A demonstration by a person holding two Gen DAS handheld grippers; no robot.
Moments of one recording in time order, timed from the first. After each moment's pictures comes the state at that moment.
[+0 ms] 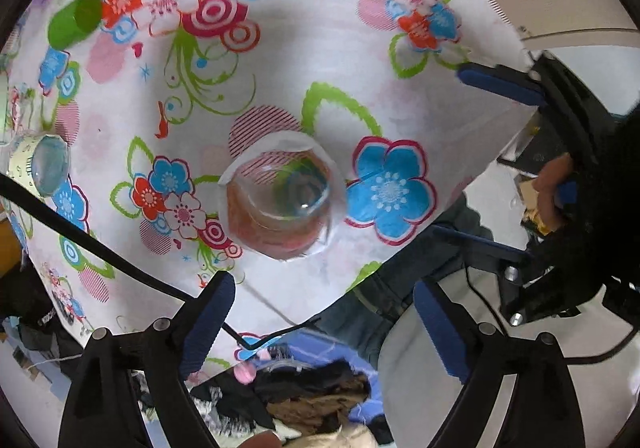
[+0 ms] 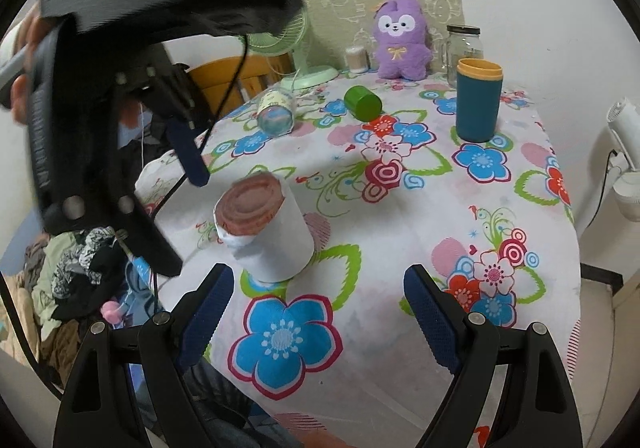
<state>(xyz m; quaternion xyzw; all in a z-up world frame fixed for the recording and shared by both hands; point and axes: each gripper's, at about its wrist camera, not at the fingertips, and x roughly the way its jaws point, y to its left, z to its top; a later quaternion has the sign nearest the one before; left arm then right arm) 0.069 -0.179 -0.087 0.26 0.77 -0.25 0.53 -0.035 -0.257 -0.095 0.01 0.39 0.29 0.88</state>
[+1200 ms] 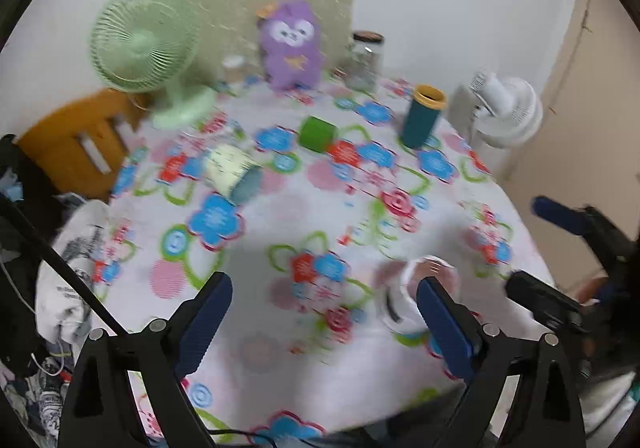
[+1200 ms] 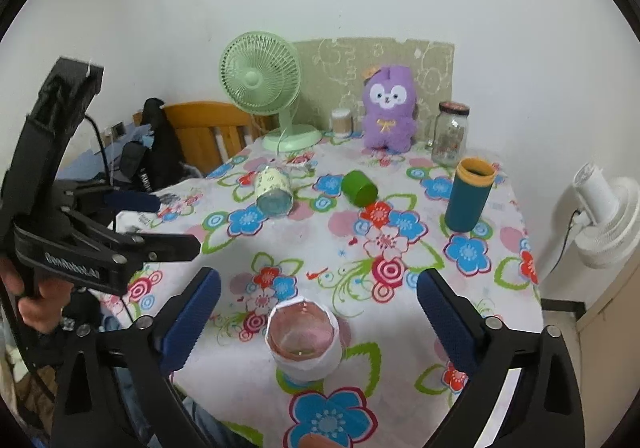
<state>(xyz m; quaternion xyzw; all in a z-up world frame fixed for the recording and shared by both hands) 0.020 -0.021 -0.007 0.03 0.45 -0.11 0.88 -0.029 -0.186 -0.009 -0.02 0.31 0.21 0.93</state>
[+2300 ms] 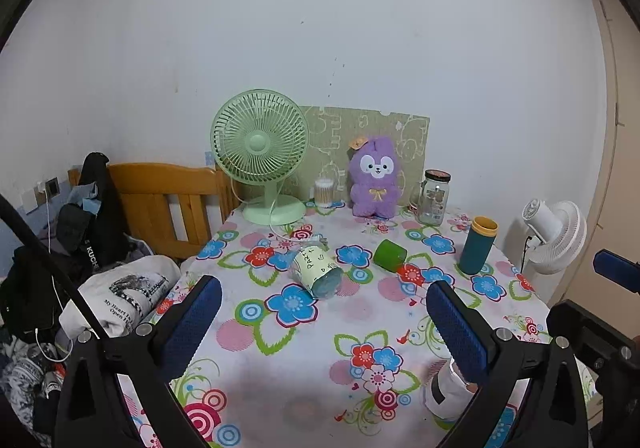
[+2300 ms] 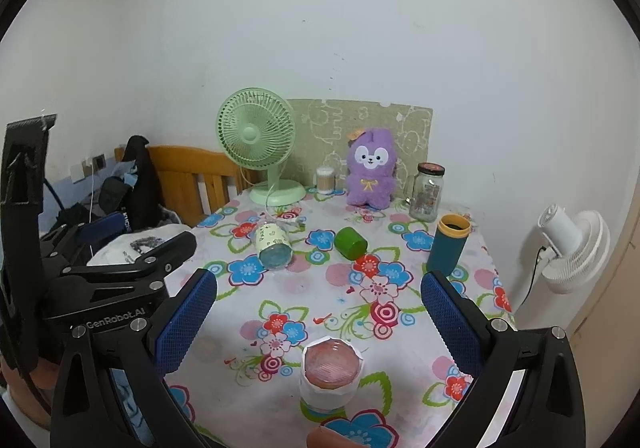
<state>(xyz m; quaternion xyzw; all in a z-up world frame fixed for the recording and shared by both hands) -0.053 0.014 0.005 -0.02 0.20 0.02 0.98 -0.077 -0.149 0.022 -0.03 0.22 0.15 0.96</state>
